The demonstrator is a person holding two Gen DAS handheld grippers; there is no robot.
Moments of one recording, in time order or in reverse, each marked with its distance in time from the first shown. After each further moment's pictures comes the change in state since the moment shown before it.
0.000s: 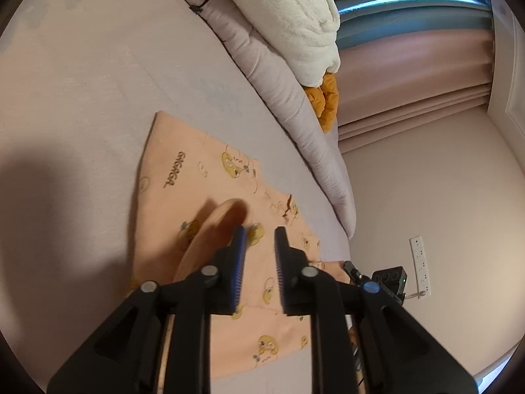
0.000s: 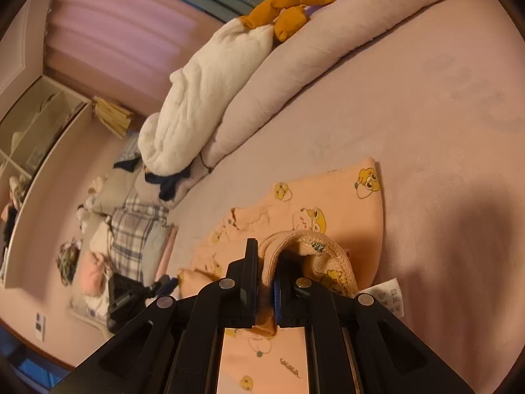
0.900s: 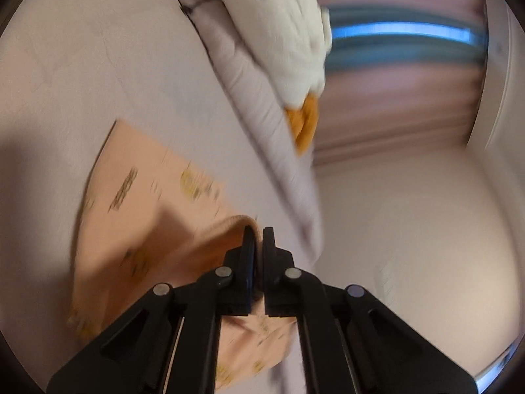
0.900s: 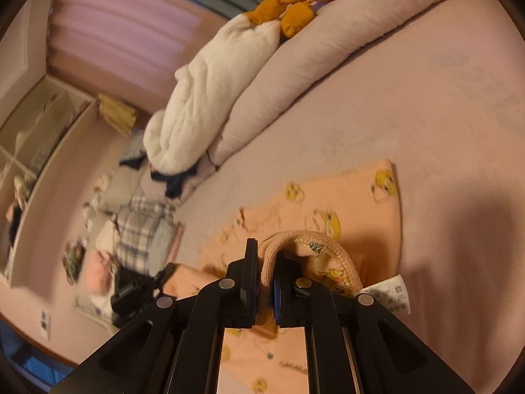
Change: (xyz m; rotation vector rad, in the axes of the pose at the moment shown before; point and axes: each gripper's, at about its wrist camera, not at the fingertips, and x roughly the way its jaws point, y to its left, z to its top) left arm 0.020 -0.004 0.010 -0.150 -0.113 -0.155; right arm 0.014 0.005 0.015 0.038 -0.003 0.020
